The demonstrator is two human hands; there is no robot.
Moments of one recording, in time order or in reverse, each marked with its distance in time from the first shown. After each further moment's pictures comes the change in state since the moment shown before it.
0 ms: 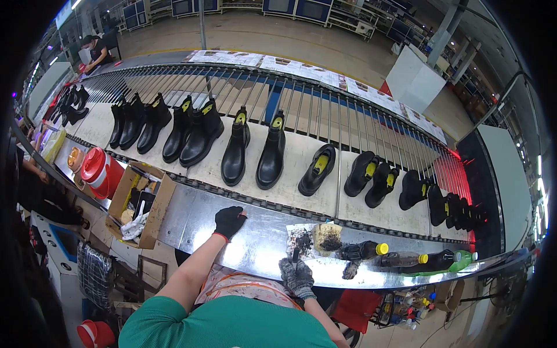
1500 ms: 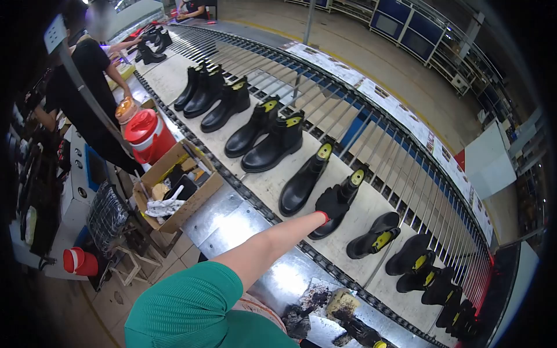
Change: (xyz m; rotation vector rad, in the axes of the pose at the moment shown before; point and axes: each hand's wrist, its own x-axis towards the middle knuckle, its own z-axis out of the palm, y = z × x) left_hand 0.229 0.086 0.039 -0.496 0.017 -0.474; right_hand 0.012 -0.009 -0.006 -0.499 -0.009 -0.161
